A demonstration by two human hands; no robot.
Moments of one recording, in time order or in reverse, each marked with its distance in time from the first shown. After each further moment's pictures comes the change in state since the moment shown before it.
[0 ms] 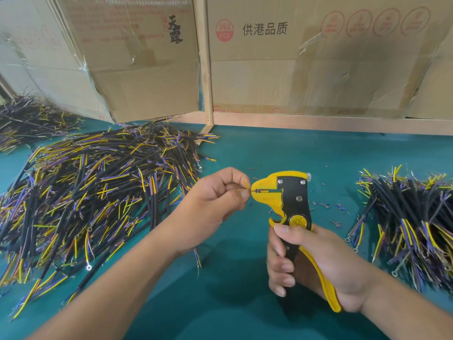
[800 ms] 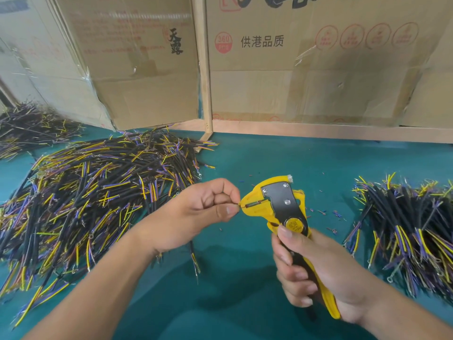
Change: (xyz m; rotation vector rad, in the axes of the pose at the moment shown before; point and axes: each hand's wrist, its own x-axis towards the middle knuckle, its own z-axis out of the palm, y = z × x) left_hand -0.005 0.008 -0.031 0.116 -0.237 -0.018; right_hand -0.011 -0.008 0.011 -0.112 0.122 0.009
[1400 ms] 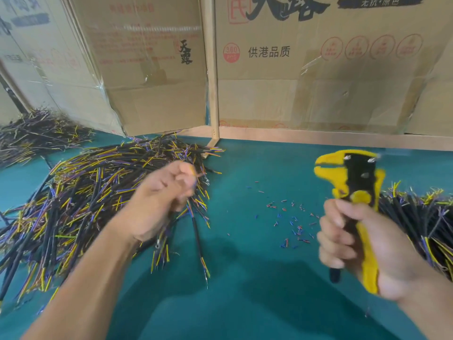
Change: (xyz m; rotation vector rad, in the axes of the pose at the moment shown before) left_hand -0.018 -0.005 -0.053 -0.076 0.454 0.052; right_hand -0.009 -0.031 -0.028 0.179 0.128 -0.219
